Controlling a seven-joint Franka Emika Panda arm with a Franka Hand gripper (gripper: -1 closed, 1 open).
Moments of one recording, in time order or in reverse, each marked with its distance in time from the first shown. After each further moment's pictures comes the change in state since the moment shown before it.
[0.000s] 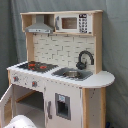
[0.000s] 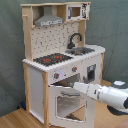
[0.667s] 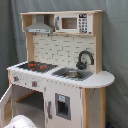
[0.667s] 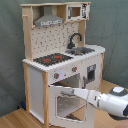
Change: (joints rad) arm -0.002 0.000 0.065 0.013 -0.045 0.000 0.226
